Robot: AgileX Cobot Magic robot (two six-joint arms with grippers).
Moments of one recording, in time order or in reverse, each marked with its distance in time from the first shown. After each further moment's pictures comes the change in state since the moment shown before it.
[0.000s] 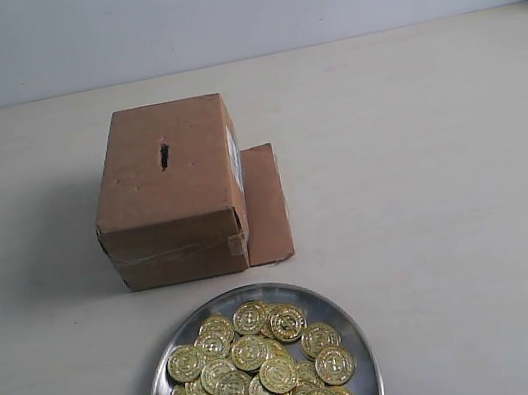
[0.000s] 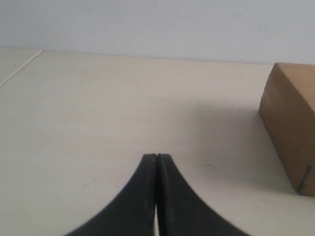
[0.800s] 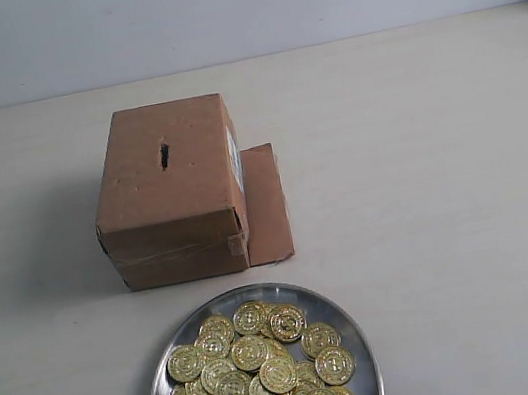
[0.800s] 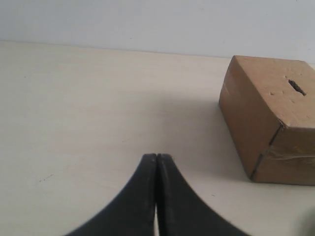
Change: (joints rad) left arm -0.034 0.000 0.002 -0.259 0.006 0.179; right arm 0.000 0.000 0.000 0.034 0.006 0.005
